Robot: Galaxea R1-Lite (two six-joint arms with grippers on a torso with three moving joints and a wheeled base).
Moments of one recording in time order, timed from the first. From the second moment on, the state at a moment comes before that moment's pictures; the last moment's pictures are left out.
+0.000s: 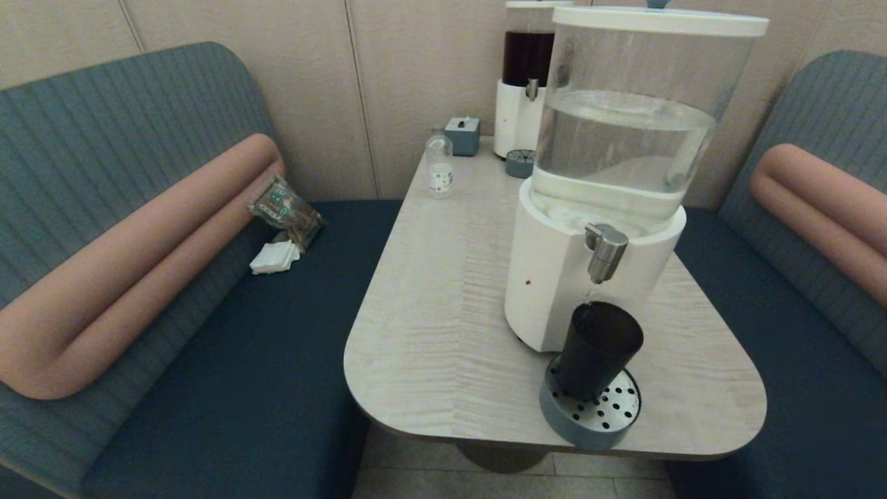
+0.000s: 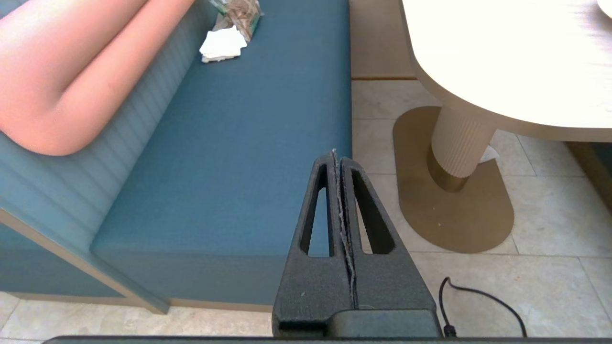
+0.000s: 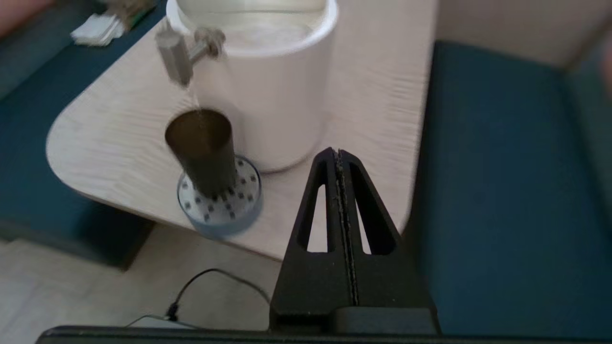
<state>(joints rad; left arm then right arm) 0.02 0.00 0.00 0.04 -0.01 0.04 -0.07 0.70 -0.97 0.39 0.22 -0.08</state>
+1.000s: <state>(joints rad) 0.02 0.00 0.00 0.04 -0.01 0.04 -0.10 0.28 -0.63 0.43 0.35 -0.15</state>
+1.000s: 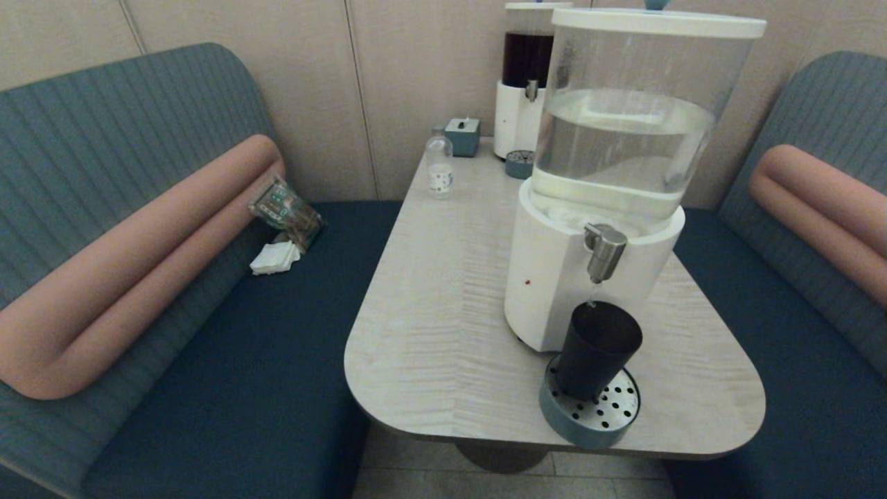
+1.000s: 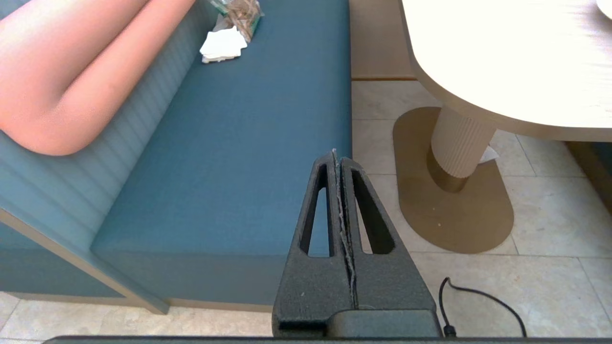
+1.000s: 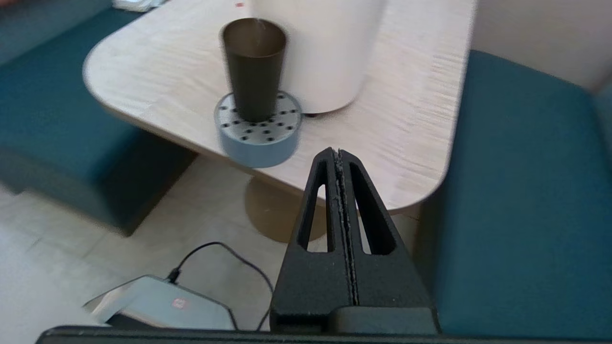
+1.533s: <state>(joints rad) 0.02 0.00 0.00 0.04 -0.01 0.04 0.00 0.06 -0.49 0.42 0.21 -0.14</state>
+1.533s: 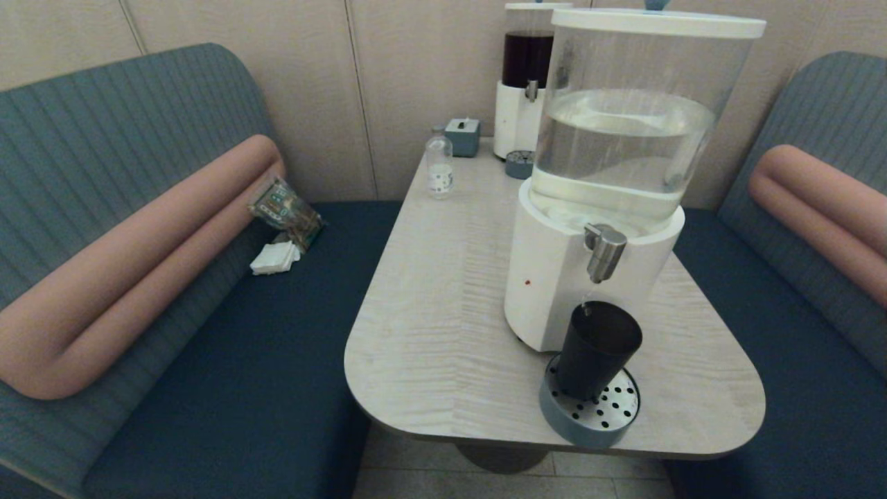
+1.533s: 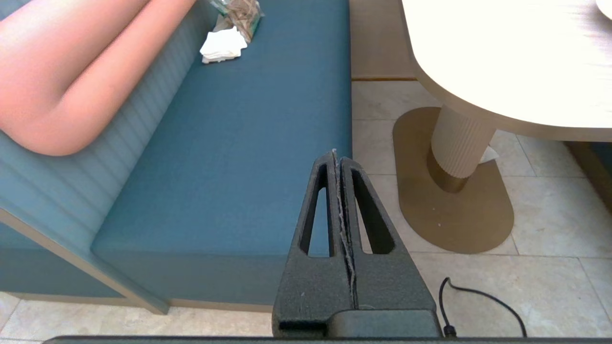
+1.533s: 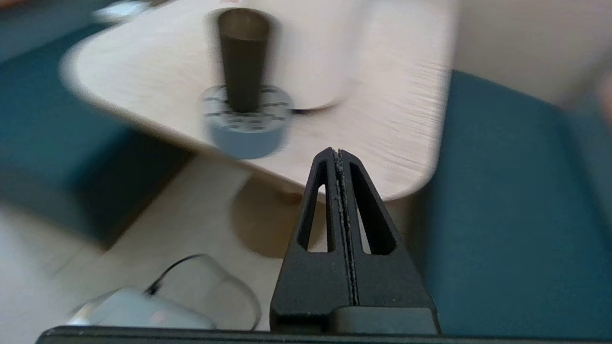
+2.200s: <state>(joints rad) 0.02 0.00 0.00 0.04 -0.01 0.04 0.01 0.00 -0.01 -0.12 0.02 -0.13</state>
